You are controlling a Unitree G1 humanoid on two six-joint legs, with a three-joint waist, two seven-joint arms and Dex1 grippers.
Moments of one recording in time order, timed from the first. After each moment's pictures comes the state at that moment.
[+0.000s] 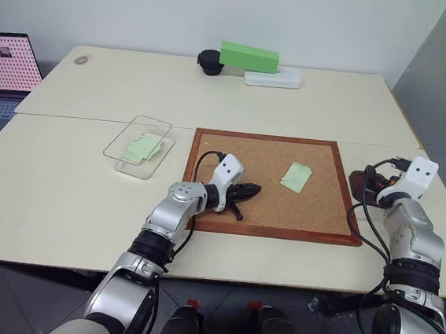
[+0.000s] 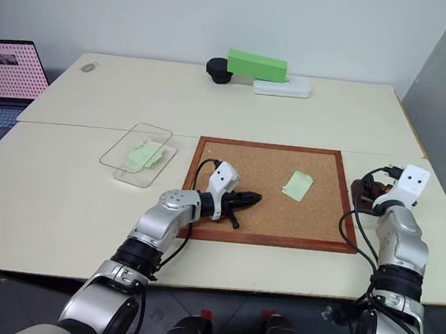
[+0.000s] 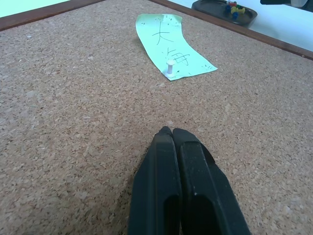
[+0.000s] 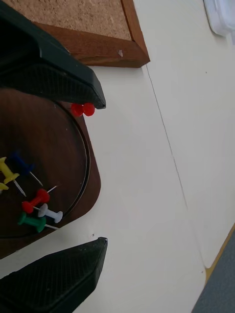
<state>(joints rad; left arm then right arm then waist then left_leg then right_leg) -0.61 0.18 -0.19 0.44 -0.13 0.27 -0.83 -0.54 -0.36 -0.45 0.38 0.30 0.43 0.05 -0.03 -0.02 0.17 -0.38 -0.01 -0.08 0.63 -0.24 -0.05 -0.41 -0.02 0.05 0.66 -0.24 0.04</state>
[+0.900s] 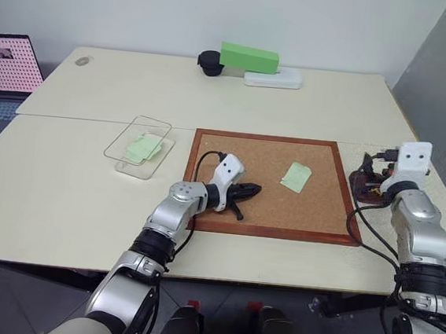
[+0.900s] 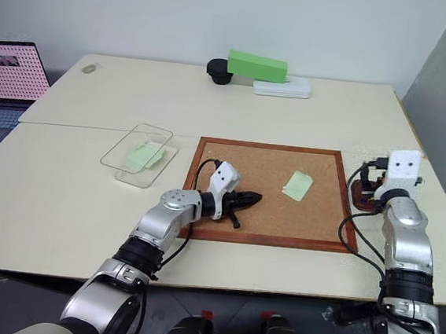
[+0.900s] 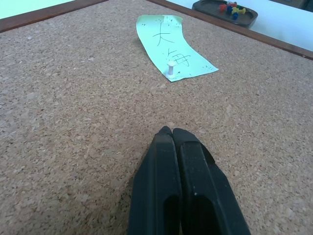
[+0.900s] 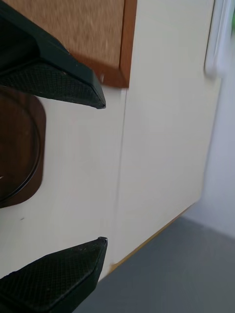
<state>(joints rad) -0.62 0.17 -0.19 0.47 -0.13 0.25 -0.82 -0.48 -0.49 -0.17 0.23 0.11 0.25 0.20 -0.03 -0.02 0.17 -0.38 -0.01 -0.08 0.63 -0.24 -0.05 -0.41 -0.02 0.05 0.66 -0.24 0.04</state>
